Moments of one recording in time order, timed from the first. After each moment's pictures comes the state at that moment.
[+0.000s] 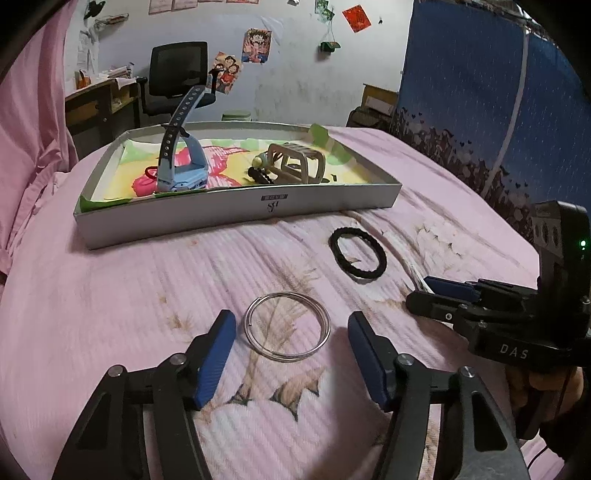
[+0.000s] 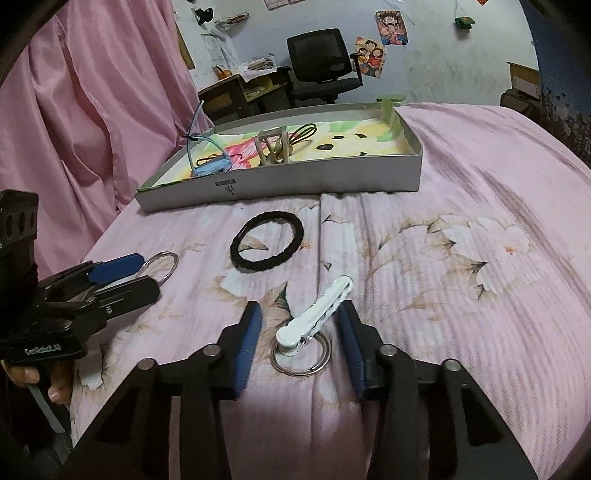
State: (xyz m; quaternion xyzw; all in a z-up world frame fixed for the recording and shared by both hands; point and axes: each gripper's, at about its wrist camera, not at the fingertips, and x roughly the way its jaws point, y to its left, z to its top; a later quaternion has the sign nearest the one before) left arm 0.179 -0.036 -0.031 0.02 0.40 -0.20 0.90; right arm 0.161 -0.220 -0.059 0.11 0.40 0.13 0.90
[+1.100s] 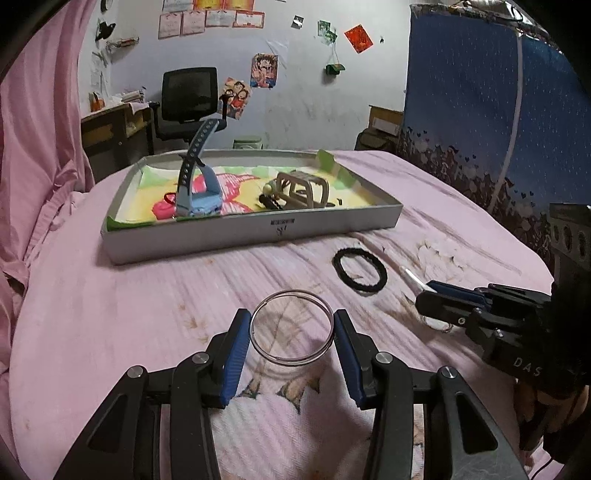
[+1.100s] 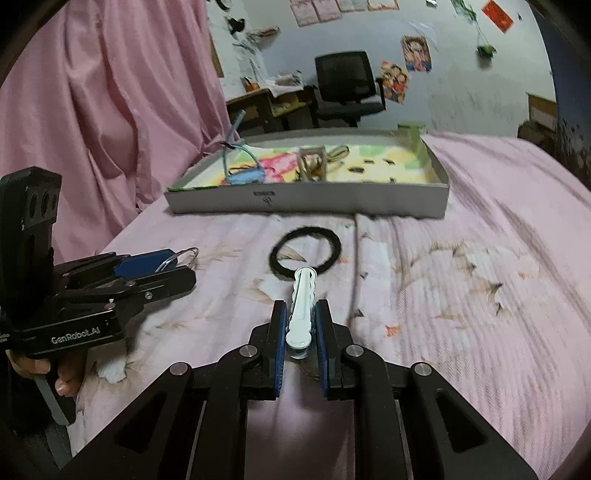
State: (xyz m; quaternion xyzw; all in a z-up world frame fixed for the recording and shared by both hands) left arm 0.161 -0.030 -0.017 0.03 0.34 -0.18 0.92; right arm 0.144 -0.204 -0.043 0.08 0.34 0.17 0.92
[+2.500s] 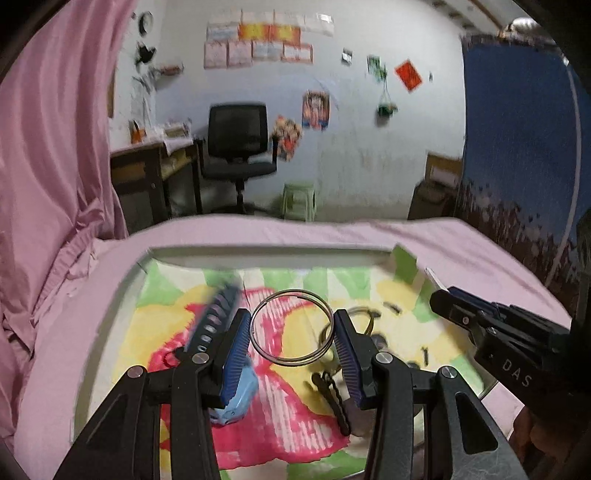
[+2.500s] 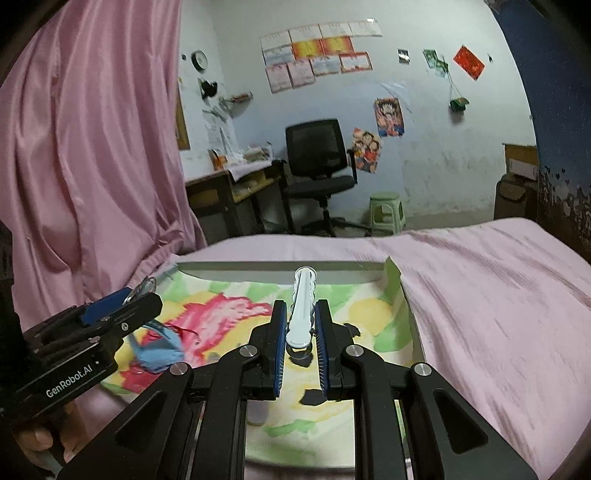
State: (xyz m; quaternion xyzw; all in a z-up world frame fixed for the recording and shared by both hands) left arm 0.331 -0.065 0.010 0.01 0.27 -0.07 0.96; right arm 0.311 -0.225 0.008 0.10 0.23 0.09 0.96
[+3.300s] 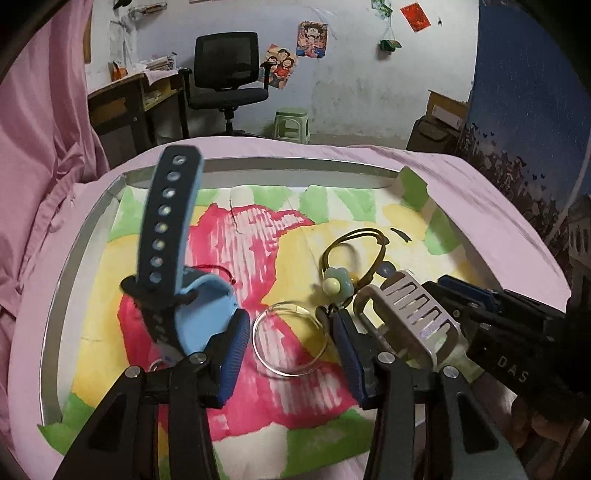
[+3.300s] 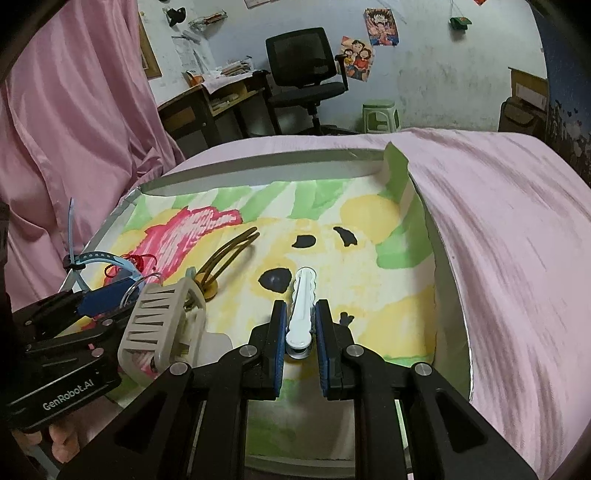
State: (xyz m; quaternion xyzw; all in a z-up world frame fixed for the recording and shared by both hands) left arm 0.345 -0.059 -0.014 0.01 0.41 -0.09 0.91; right arm 0.350 -0.221 -0.057 0.11 0.40 0.10 0.90
